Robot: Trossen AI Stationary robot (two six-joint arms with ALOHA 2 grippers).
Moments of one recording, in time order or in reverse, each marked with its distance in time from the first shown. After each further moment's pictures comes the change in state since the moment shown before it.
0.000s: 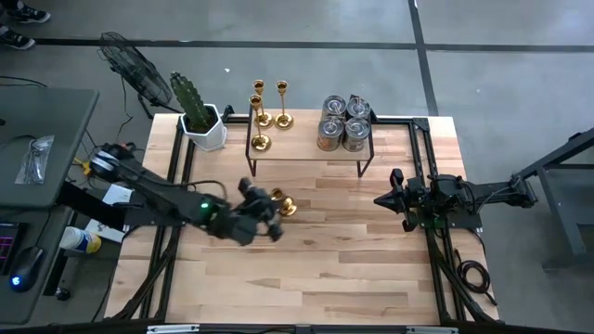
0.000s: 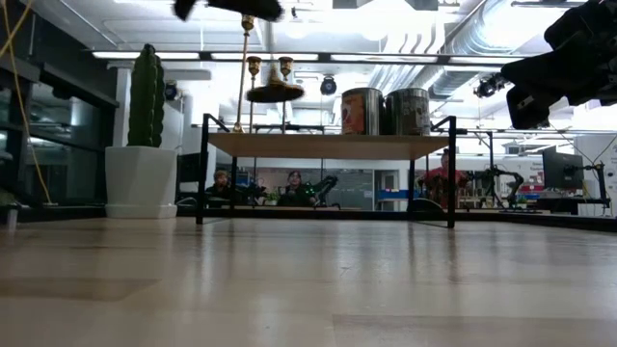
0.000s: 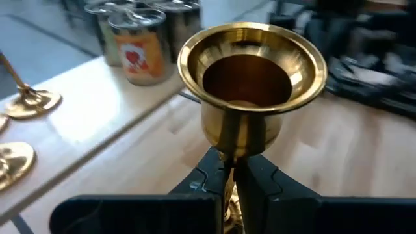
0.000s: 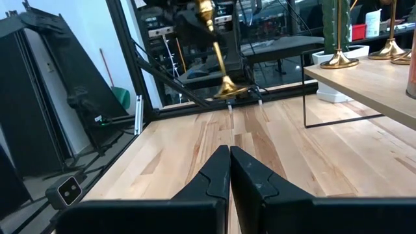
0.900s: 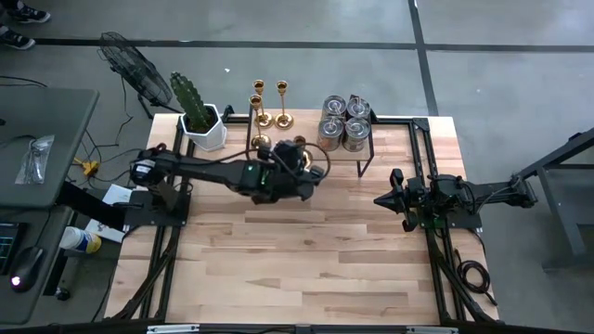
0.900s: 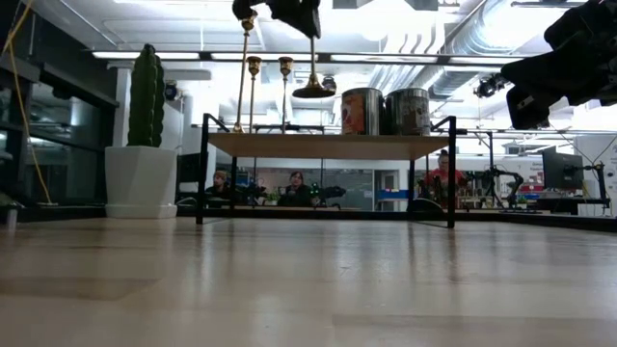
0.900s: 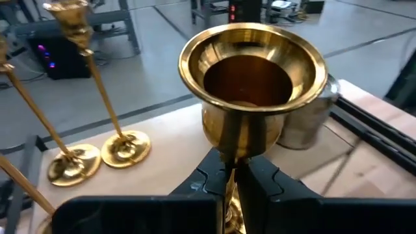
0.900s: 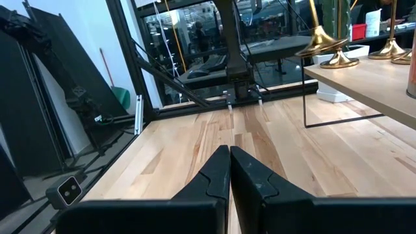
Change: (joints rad) left arm 0.316 0.361 0.608 -0.424 -0.157 -0.217; right arm 0.000 0.000 0.000 -0.001 0.000 0.000
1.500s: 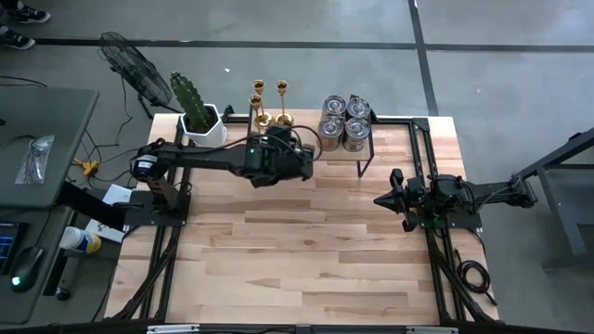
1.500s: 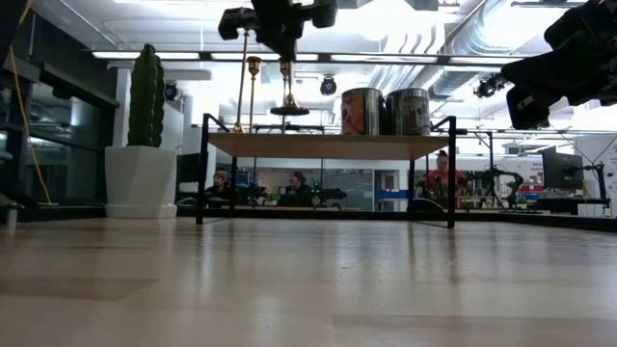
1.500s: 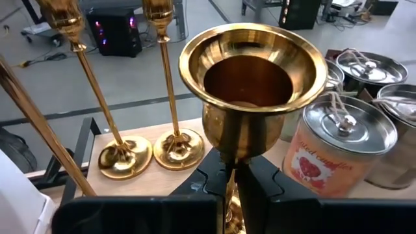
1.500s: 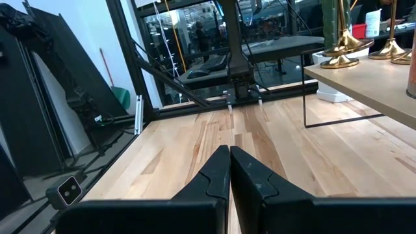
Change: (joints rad) left arm 0.127 0.000 0.000 -0.190 -0.021 -0.218; right arm 0.000 0.000 0.000 0.000 0.000 0.000
